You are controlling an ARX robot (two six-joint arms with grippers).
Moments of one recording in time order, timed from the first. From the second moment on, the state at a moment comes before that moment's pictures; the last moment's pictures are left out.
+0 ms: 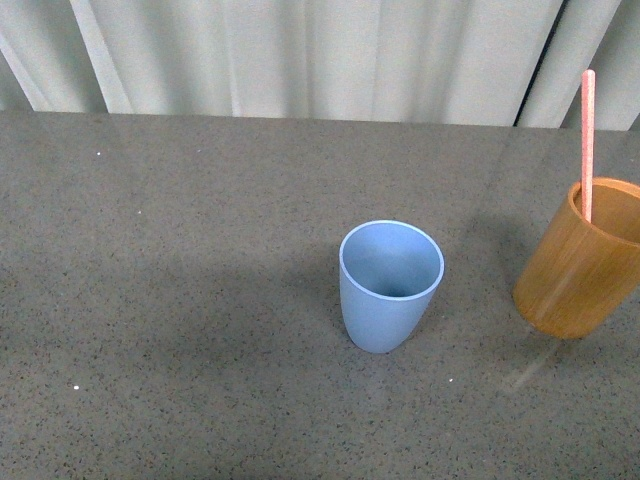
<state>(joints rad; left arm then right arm) 0.00 0.00 0.02 0.00 0.00 -0.01 0.00 0.00 0.02 0.00 0.00 0.00</state>
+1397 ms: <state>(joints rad) 0.00 0.00 0.02 0.00 0.00 0.00 0.05 1.59 0.45 0.78 -0.11 -0.07</state>
